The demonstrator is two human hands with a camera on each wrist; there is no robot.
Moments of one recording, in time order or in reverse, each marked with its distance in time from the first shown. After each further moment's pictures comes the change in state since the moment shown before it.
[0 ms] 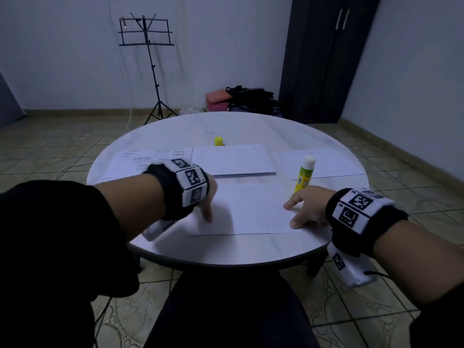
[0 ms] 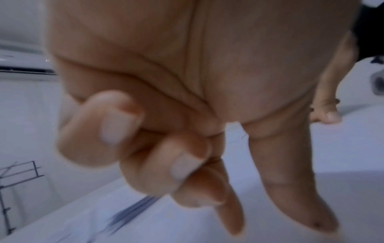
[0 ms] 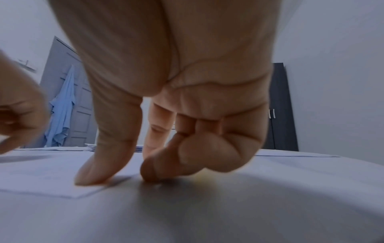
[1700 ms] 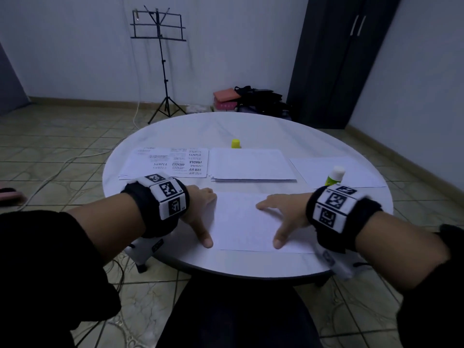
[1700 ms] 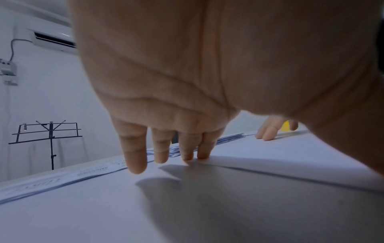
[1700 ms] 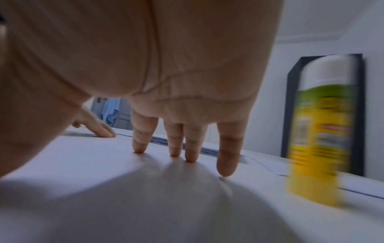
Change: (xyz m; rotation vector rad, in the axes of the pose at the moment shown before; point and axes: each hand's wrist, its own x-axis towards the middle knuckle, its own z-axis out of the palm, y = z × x) left_hand -0.013 -0.058 0.049 -0.203 0.010 0.071; right_hand 0.018 -0.082 0.011 -0.459 -0.230 -0.316
